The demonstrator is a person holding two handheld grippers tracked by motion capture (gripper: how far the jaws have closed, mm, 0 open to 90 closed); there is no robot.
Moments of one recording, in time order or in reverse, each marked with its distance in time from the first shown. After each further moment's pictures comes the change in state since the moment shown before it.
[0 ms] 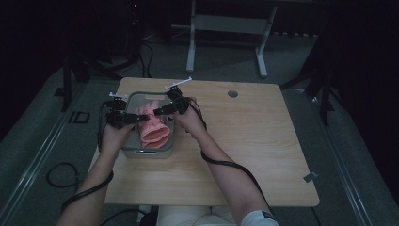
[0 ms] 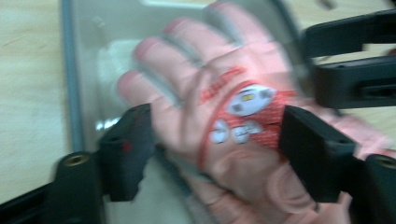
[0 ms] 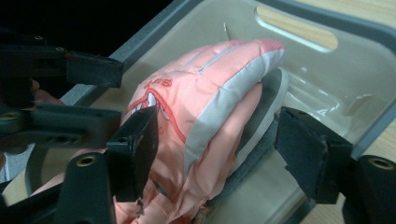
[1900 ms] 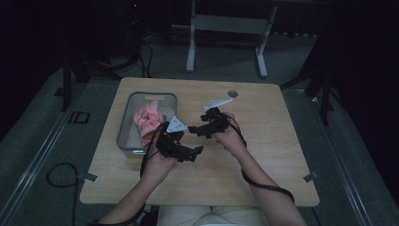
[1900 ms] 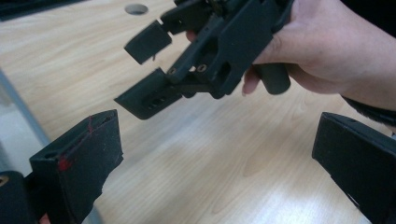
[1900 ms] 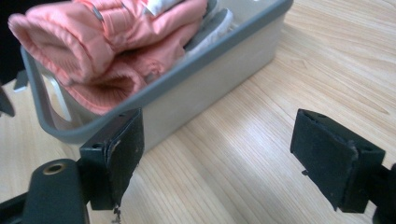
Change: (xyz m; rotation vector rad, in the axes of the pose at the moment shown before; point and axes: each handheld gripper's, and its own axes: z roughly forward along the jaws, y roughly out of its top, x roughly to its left) left arm -0.183 -0.061 -0.002 -0.078 -0.240 0.484; right arm -0.043 -0.097 -0.091 -0.085 -0.039 -0.167
